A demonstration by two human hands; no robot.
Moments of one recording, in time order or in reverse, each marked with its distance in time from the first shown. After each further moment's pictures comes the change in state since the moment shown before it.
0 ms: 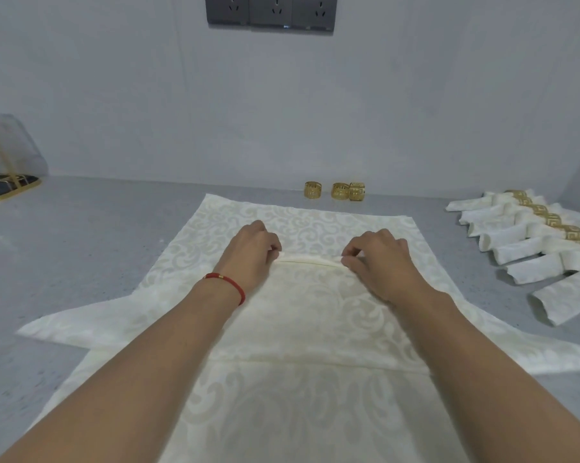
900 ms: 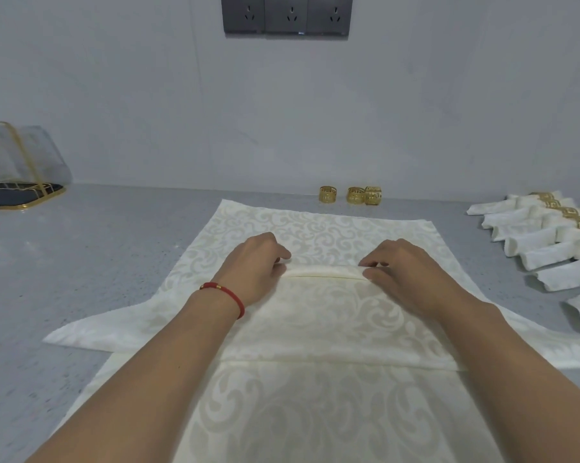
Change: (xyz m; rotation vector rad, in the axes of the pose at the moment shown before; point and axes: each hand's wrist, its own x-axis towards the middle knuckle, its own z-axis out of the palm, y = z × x) left_hand -0.018 -0.004 -0.026 0.065 -0.128 0.011; right_hand -0.011 0.005 -0.012 0.030 -0.079 -0.141
